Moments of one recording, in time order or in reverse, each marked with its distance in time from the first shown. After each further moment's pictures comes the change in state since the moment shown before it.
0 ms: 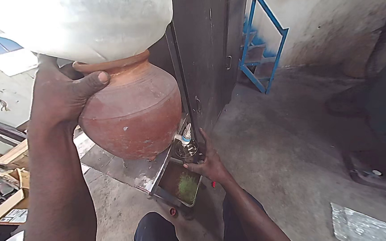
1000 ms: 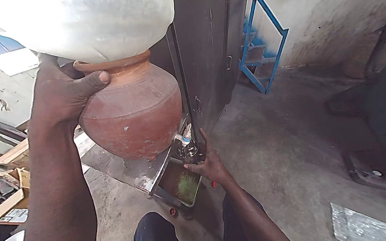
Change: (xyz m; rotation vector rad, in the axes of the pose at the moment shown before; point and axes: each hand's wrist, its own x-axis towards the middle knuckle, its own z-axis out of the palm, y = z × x) left_hand -0.001 0.004 0.003 -0.027 -0.002 0.006; right_hand -0.002 0.001 -0.001 -0.008 0.005 0.023
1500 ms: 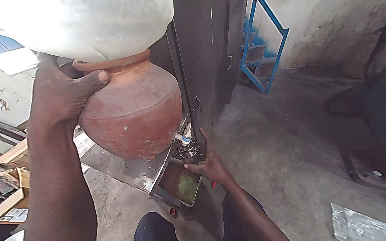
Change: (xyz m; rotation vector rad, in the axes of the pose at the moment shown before) left_hand 0.000 -0.001 0.000 0.002 0.006 0.003; right_hand 0.000 0.001 0.001 0.015 -0.003 -0.015
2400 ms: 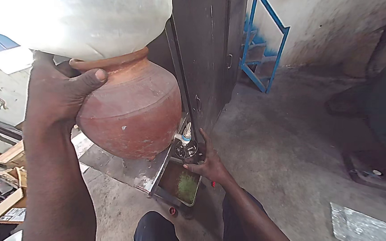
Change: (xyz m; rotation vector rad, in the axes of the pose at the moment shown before) left_hand -0.001 0.000 -0.002 0.024 0.006 -0.043; right_hand 0.000 0.002 0.001 -0.012 0.000 -0.004
